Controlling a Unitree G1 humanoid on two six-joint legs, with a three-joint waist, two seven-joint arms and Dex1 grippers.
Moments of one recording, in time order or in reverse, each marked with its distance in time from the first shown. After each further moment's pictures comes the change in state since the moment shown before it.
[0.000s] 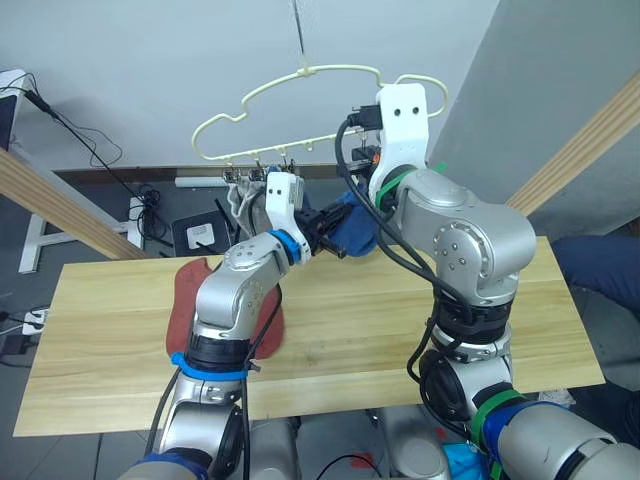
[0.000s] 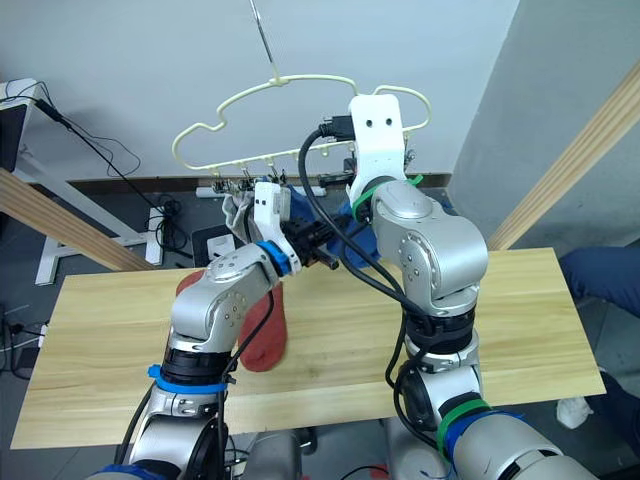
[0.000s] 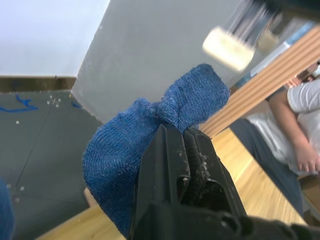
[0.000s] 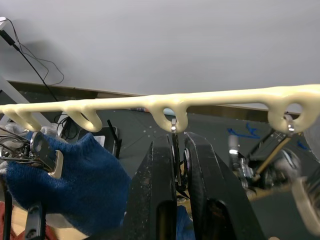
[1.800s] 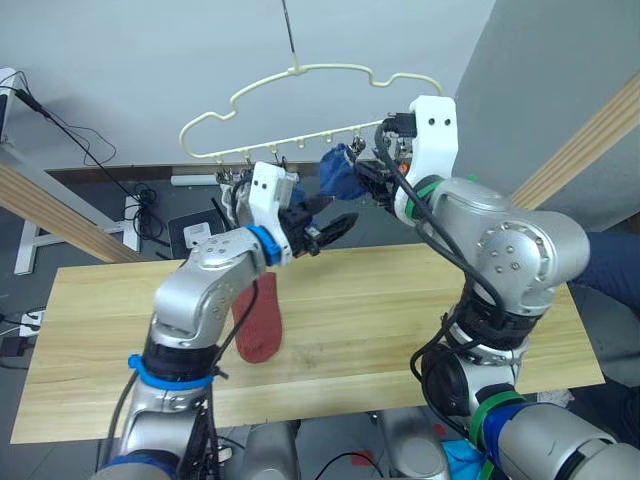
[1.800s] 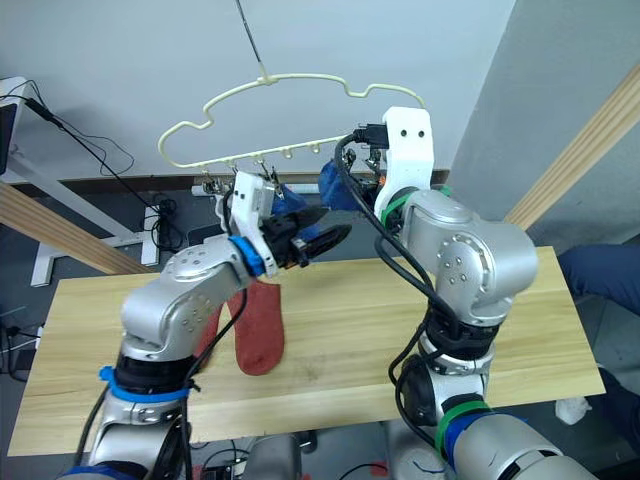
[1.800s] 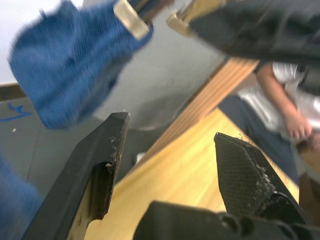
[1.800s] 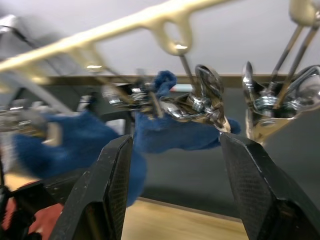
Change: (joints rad) left arm 0.055 0.226 -0.026 -0.229 -0.118 0.127 -0.073; right arm 0.039 -0.012 -0.162 -0.203 0.141 0.265 0.119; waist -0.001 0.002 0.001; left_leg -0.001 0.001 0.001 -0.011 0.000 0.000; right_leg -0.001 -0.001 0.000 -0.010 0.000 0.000
